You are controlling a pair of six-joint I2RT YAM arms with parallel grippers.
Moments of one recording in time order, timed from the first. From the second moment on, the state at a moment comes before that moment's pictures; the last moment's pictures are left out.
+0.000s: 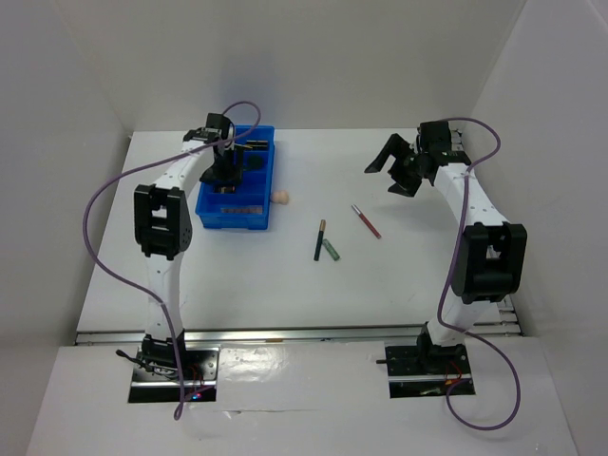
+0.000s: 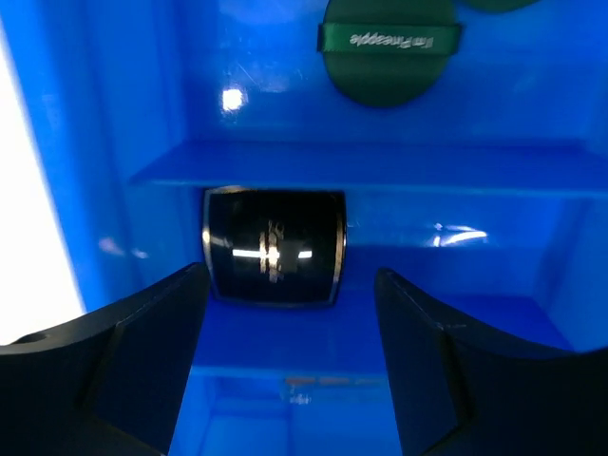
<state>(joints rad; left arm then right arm) -0.13 2.27 2.04 -0.86 -0.09 -0.12 0.01 1.71 1.45 -0.57 -0.36 0.62</state>
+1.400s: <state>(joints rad) -0.16 2.36 2.07 -0.82 -0.17 -0.14 -0.01 1.73 1.45 -0.57 -0.37 0.62</state>
